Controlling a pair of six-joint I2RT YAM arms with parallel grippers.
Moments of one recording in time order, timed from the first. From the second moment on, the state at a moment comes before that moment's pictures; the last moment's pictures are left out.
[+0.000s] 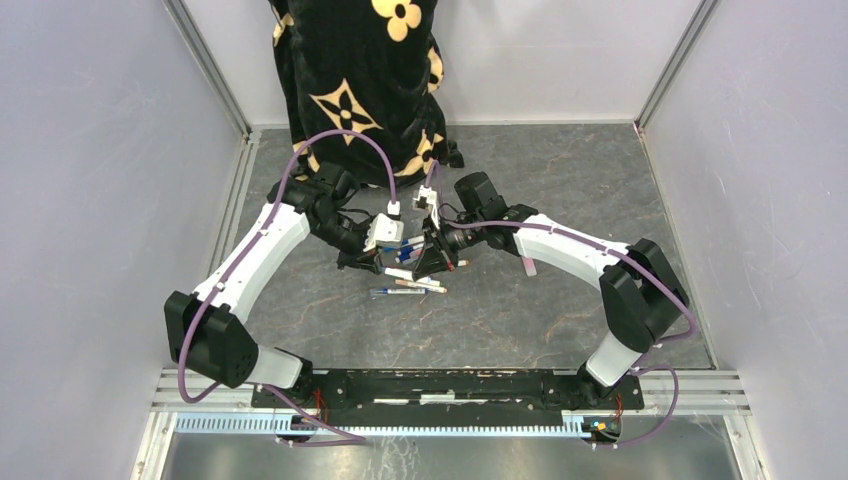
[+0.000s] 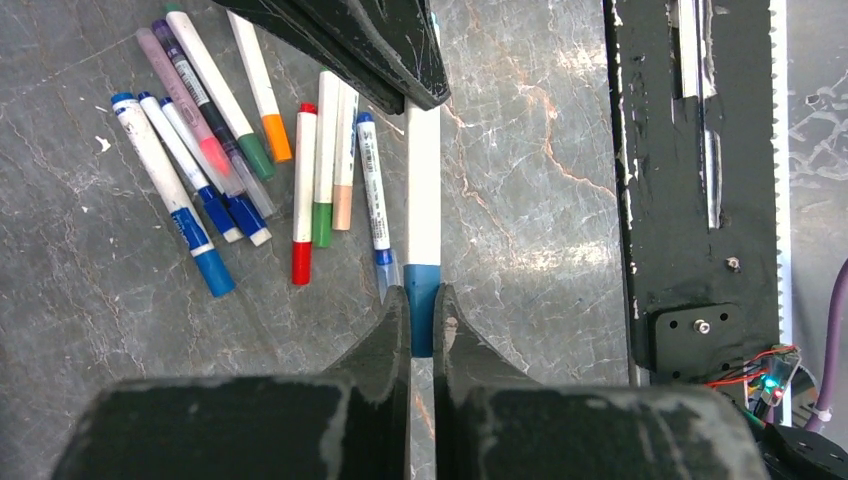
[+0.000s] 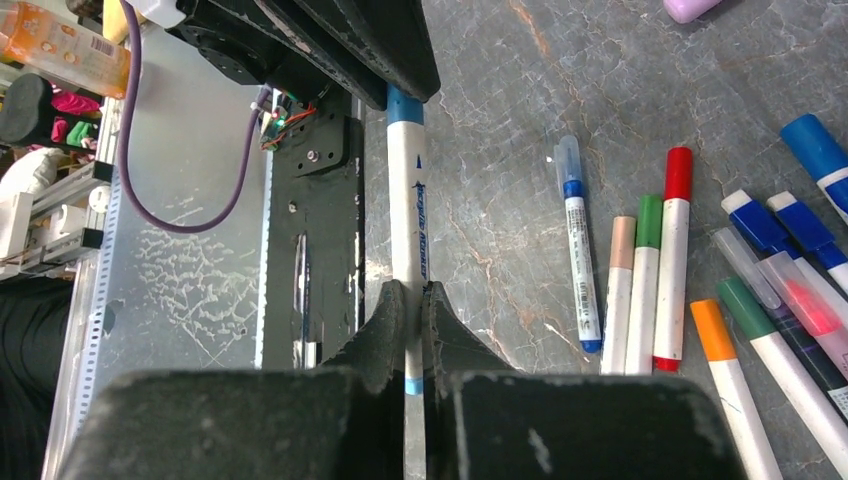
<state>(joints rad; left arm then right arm) -0.37 1.41 1.29 -1.26 0.75 1.24 0.70 1.66 1.15 -0.20 -0.96 -0.04</state>
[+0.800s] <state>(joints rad) -0.38 1.38 1.28 -1.29 0.71 1.25 0.73 1.84 1.16 0.17 -1.08 0.30</state>
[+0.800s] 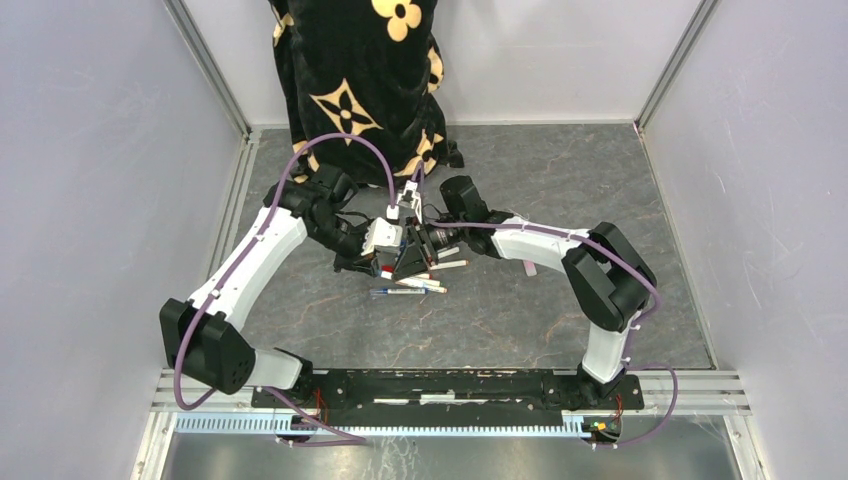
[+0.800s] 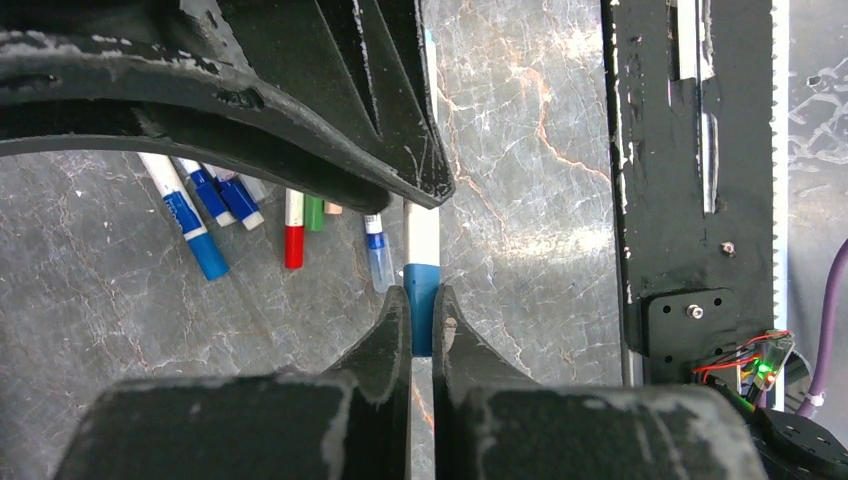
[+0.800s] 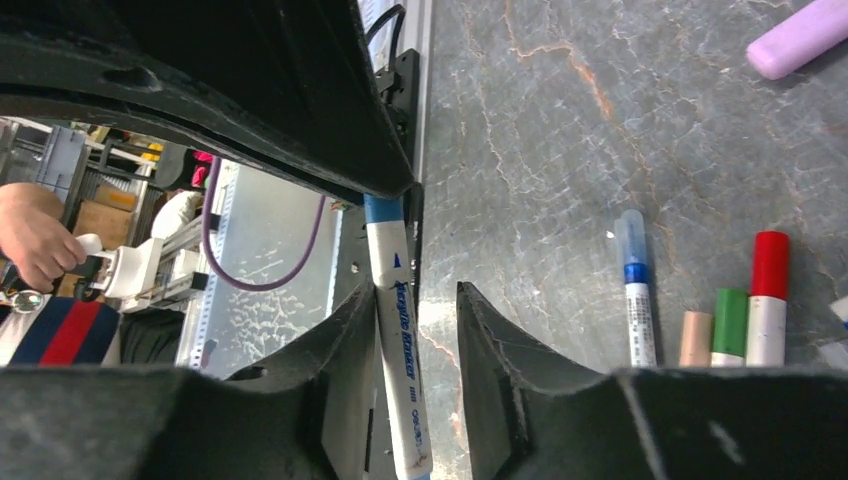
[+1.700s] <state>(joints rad) -0.39 1.35 1.24 -1.28 0.71 1.26 0.74 1.84 1.13 0.41 -1.13 0.52</state>
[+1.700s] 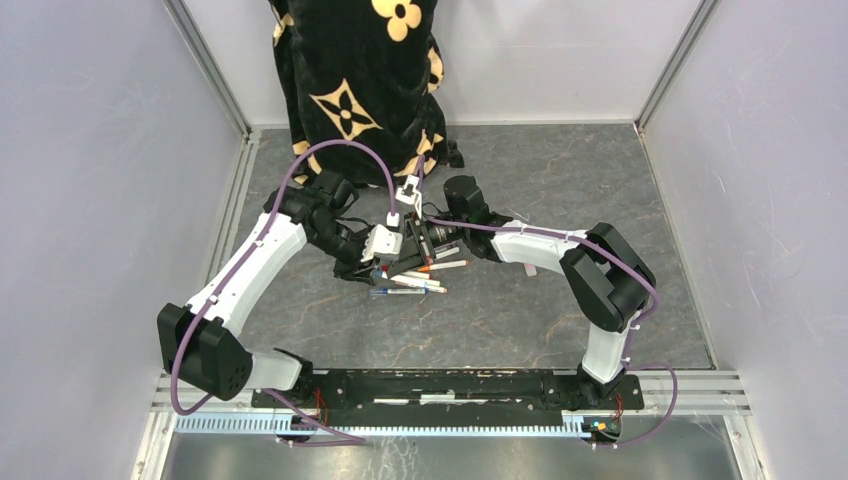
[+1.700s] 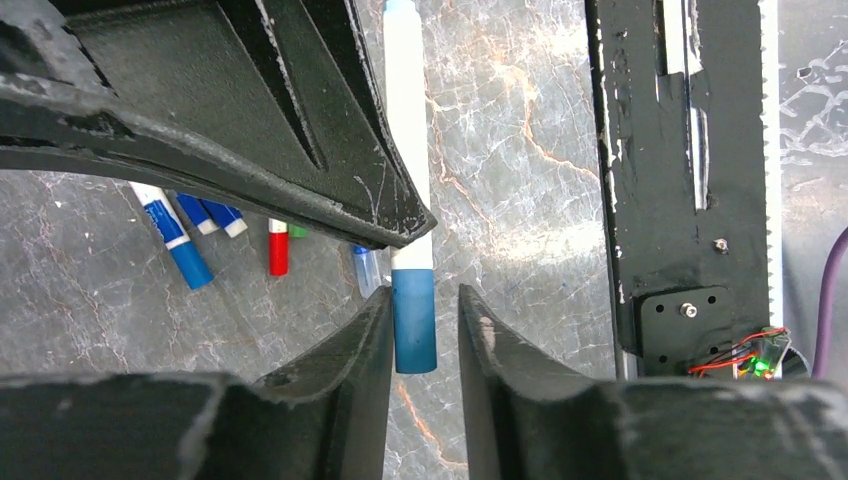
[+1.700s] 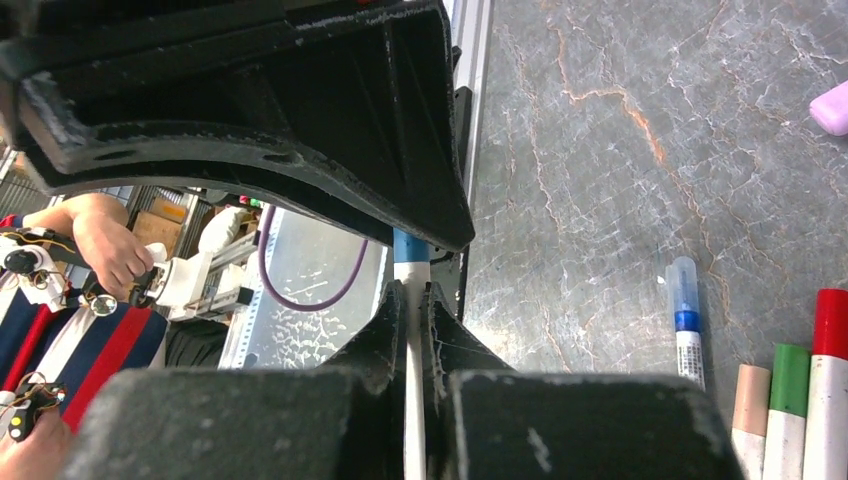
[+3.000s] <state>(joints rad) -0.30 1.38 1.27 -1.28 0.66 1.39 0.72 1.82 1.08 0.38 -1.12 0.42</state>
